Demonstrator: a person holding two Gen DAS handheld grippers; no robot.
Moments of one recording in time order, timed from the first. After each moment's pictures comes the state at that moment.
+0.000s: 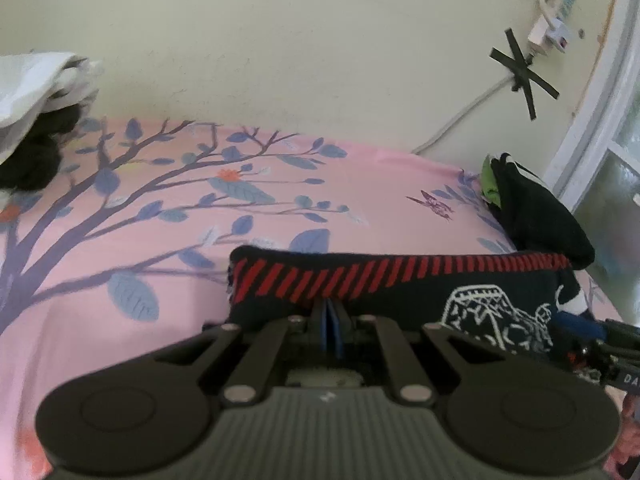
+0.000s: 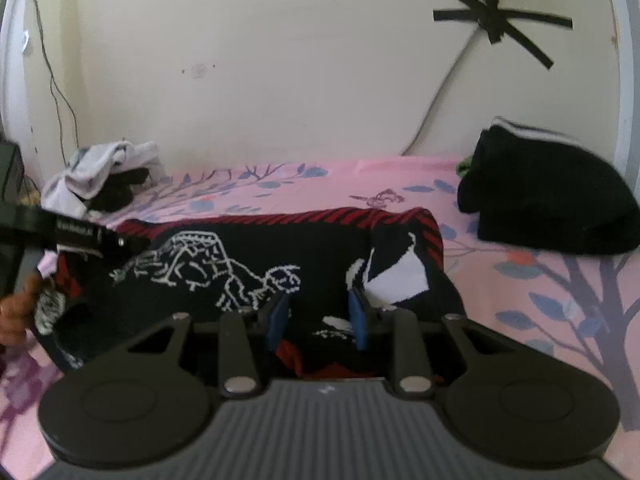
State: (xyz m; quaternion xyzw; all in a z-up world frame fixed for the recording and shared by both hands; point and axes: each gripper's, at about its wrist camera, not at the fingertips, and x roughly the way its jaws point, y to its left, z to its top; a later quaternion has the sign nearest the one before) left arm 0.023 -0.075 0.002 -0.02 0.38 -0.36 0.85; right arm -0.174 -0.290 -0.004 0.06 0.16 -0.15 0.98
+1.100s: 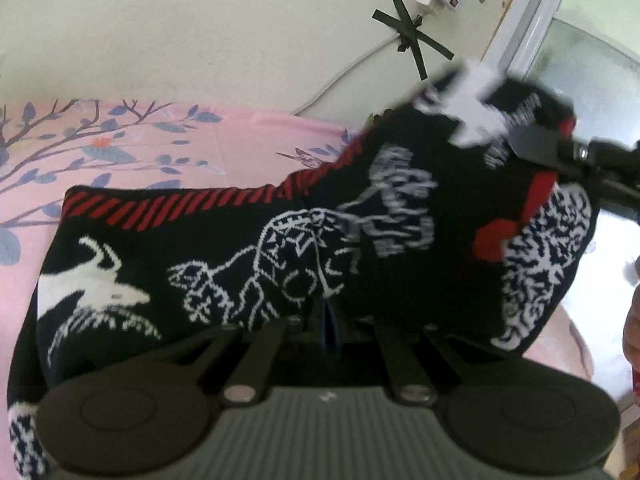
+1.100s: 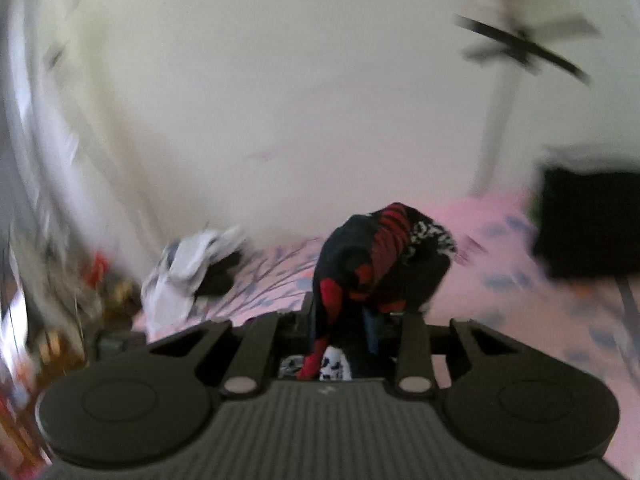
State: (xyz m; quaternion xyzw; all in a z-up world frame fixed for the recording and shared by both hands) left arm -0.039 -0.102 -0.002 -0.02 0.38 -0.50 0.78; right arm -0.190 -0.247 0.091 0.13 0.11 -0.04 0.98
